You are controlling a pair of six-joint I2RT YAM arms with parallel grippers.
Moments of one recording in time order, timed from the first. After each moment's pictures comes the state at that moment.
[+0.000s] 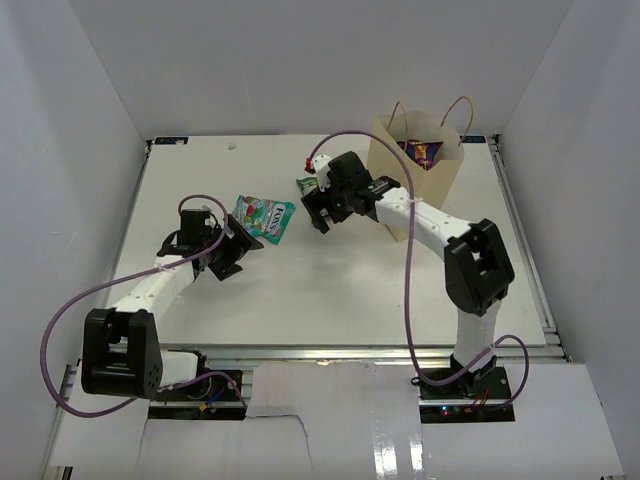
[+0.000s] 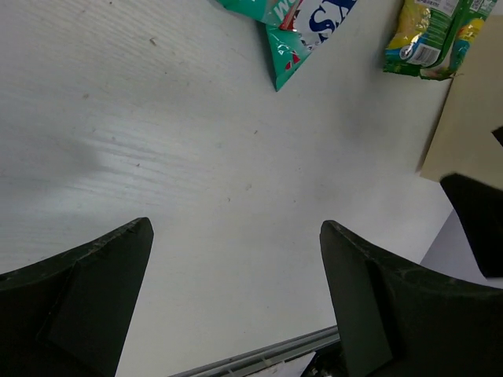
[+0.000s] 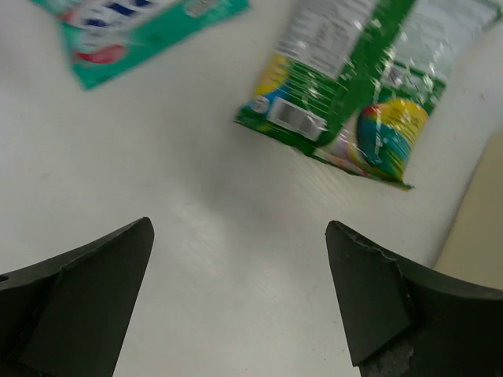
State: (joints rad) left arm -0.09 1.28 0.71 -0.28 0.30 -0.82; right arm 0.67 1.85 1.56 -0.45 -0.17 -0.15
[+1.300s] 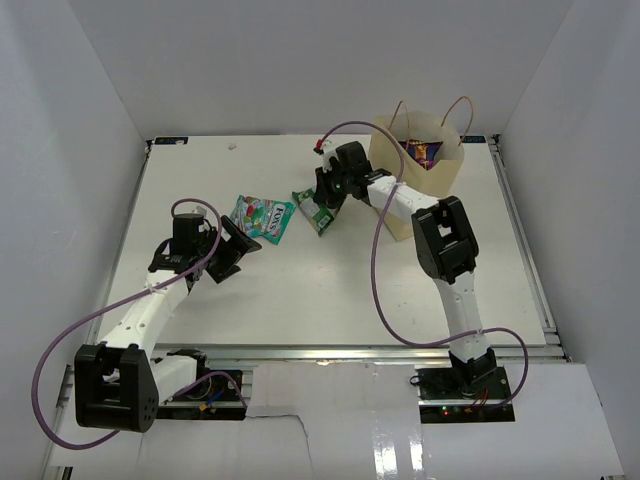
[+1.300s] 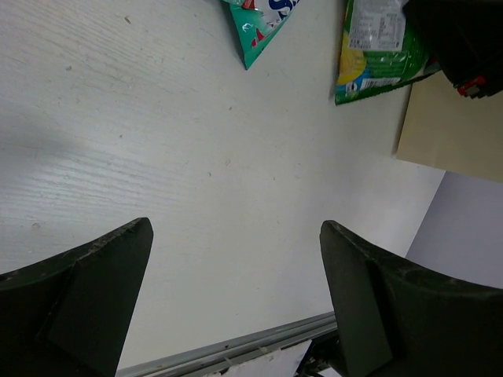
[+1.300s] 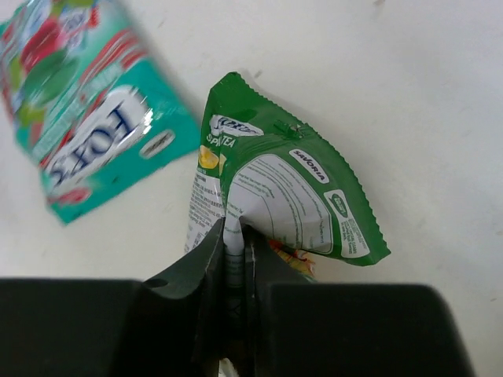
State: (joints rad) left arm -0.09 1.11 0.67 -0.35 0.30 -0.83; right arm 0.53 2.28 1.80 -0.19 -0.33 0.06
